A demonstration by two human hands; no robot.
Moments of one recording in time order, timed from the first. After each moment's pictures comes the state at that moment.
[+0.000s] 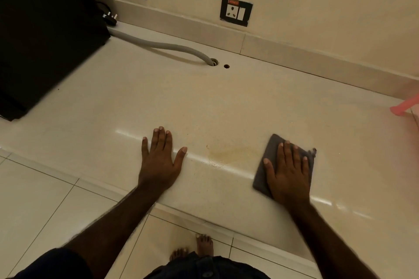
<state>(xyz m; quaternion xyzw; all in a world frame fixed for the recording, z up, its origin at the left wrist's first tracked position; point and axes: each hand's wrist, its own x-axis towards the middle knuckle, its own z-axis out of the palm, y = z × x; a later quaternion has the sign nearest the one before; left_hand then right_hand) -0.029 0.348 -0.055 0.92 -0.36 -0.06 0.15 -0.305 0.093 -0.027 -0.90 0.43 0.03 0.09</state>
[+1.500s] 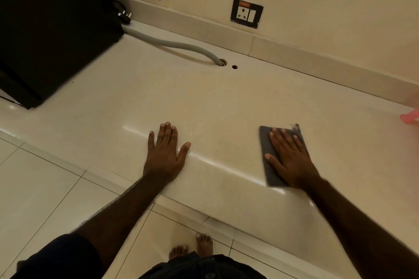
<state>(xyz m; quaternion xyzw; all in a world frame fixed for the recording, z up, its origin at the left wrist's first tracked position) -0.029 0.349 -0.055 0.92 -0.35 -0.05 0.16 -0.293 0.028 -0.022 -0.97 0.21 0.05 0.05</state>
